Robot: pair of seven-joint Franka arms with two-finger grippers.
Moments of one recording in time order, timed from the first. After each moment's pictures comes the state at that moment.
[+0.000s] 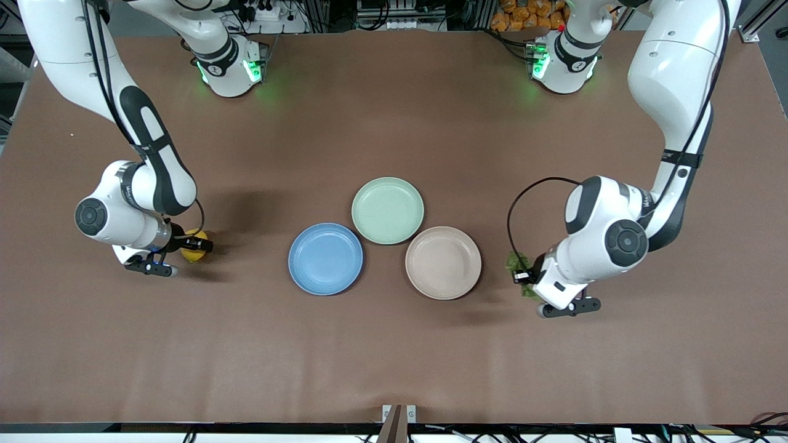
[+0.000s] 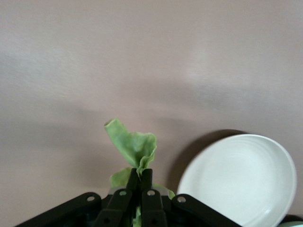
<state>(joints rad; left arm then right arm) -0.06 0.67 -0.32 -1.49 0.04 2.18 -0.48 0.07 0.52 -0.13 -2.04 0.20 2.43 -0.01</state>
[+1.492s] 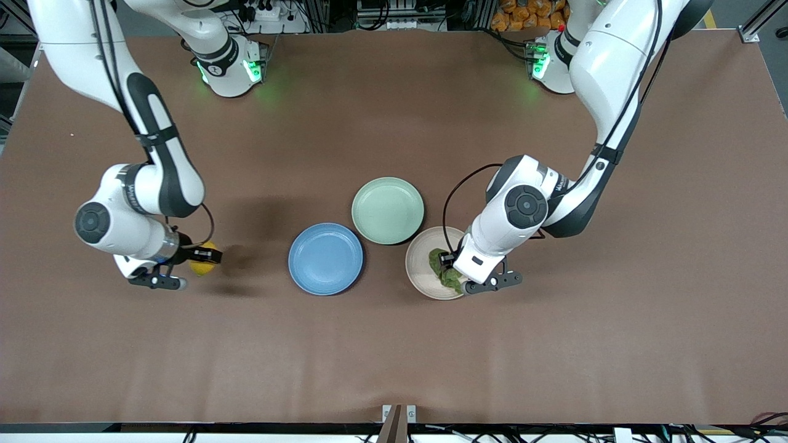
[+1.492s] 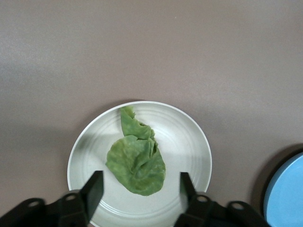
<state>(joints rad) -0.26 0.70 -0.33 -1.49 0.08 2.30 -0.76 0.19 0.50 -0.13 -1.88 0.19 2.32 0.09</state>
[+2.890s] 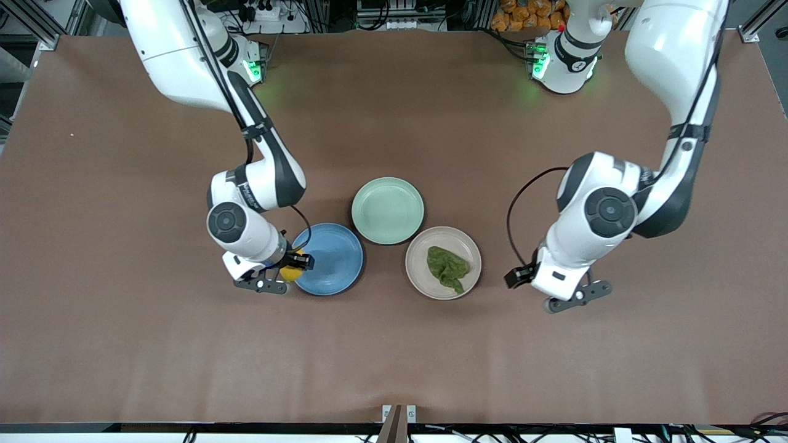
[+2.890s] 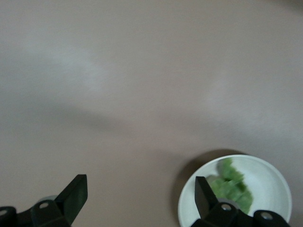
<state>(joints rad) -0.10 0.55 -0.29 -1.48 0.20 2.03 -0.75 0.50 0.65 -0.12 -1.68 0.19 2.33 0.44</state>
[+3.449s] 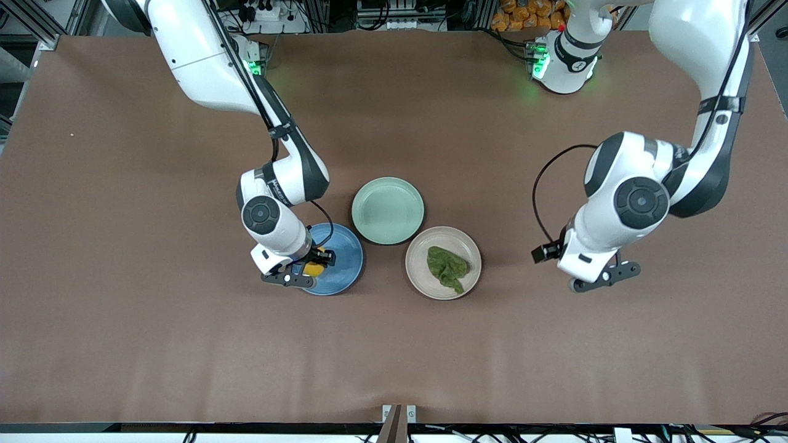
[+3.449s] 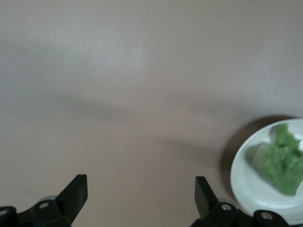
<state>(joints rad) -0.02 0.41 -0.30 -1.65 0.15 1.95 -0.63 0.57 0.71 -0.12 -1.68 0.19 2.42 0.47</state>
